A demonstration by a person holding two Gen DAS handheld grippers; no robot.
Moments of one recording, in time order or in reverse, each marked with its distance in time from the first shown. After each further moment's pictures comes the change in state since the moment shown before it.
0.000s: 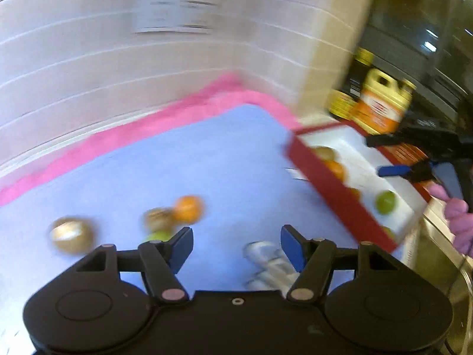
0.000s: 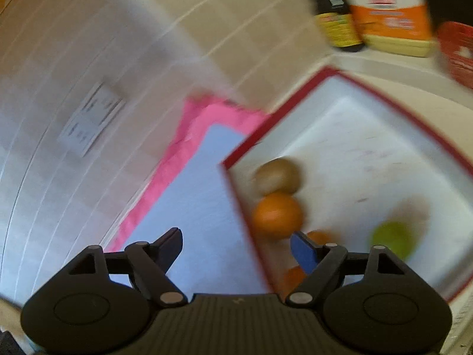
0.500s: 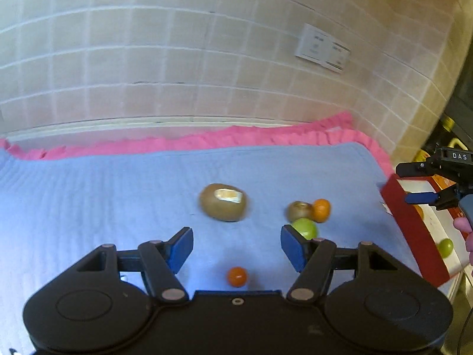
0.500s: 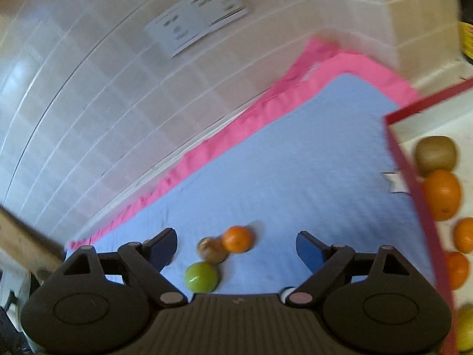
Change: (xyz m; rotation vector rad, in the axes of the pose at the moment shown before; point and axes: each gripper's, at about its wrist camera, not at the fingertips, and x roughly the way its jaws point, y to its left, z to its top) left arm -0.072 0.115 -0.055 -0.268 -0.107 0.224; right arm 0.079 0.152 -0.055 -0.279 0.176 0.082
